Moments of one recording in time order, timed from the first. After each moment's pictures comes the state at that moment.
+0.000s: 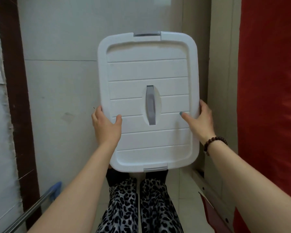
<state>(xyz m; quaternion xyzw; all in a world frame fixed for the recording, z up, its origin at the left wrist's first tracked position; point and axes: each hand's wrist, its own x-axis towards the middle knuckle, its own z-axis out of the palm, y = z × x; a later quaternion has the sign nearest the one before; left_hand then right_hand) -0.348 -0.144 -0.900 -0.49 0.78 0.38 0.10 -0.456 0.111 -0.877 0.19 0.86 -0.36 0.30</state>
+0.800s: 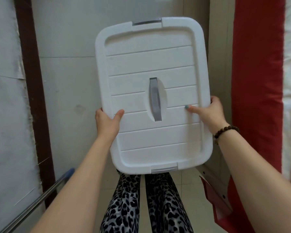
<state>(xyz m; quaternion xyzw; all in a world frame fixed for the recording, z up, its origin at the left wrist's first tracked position) -0.323 -0.161 -0.839 -0.53 0.71 0.45 0.11 -0.448 0.118 -0.821 0.27 0.82 -0.41 0.29</state>
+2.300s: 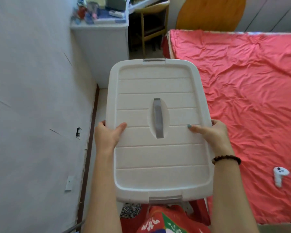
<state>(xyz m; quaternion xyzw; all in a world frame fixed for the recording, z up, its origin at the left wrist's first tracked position) -0.315 -0.201 -0.243 -0.42 0.72 0.53 -0.10 -0.407 0.099 -0.210 0.16 0.78 -0.59 0.12</state>
